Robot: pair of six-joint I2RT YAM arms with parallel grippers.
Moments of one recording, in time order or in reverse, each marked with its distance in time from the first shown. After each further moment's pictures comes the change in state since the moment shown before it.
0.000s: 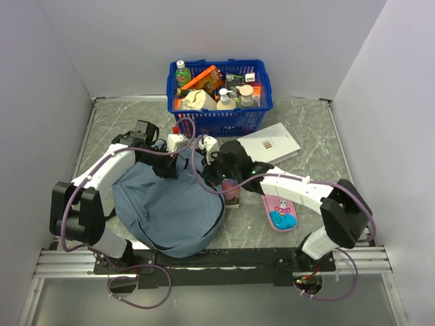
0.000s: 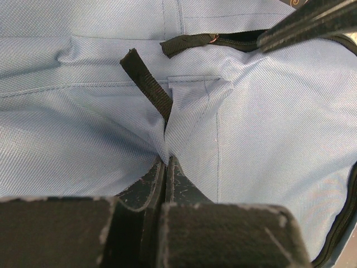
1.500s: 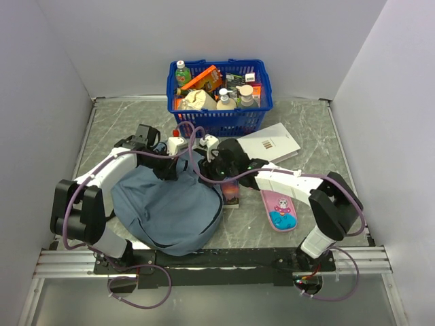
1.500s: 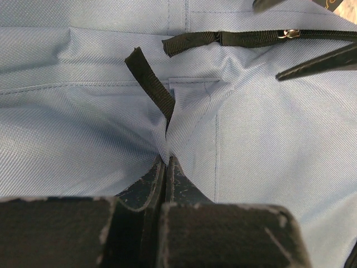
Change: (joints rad) left arm -0.004 0.010 -0.071 0.108 -0.056 -0.052; right arm -0.040 0.079 0.026 -0.024 -0.020 0.125
